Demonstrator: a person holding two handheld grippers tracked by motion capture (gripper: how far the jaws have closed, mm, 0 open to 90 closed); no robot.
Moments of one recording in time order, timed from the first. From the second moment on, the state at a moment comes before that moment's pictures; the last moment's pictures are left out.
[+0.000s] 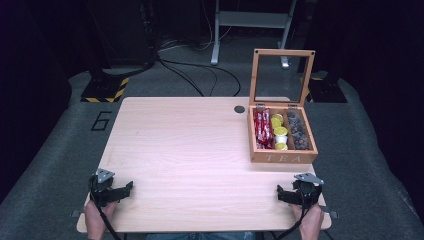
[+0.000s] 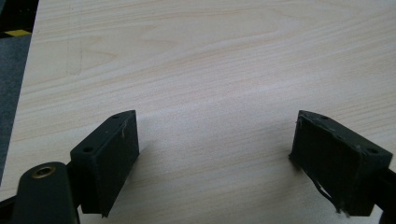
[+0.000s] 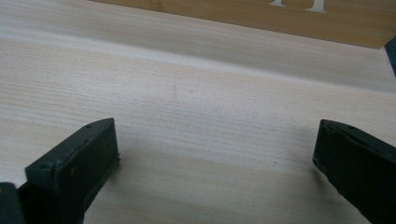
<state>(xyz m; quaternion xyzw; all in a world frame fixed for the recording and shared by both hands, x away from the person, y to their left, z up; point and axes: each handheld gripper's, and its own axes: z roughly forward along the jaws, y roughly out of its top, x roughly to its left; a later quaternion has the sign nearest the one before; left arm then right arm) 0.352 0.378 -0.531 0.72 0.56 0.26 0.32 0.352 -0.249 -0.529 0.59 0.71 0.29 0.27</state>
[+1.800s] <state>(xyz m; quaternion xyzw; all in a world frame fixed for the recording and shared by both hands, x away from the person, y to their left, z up) 0.355 0.374 -0.532 0.74 0.54 0.24 0.31 0.400 -0.202 -0.441 0.53 0.75 0.33 0.23</state>
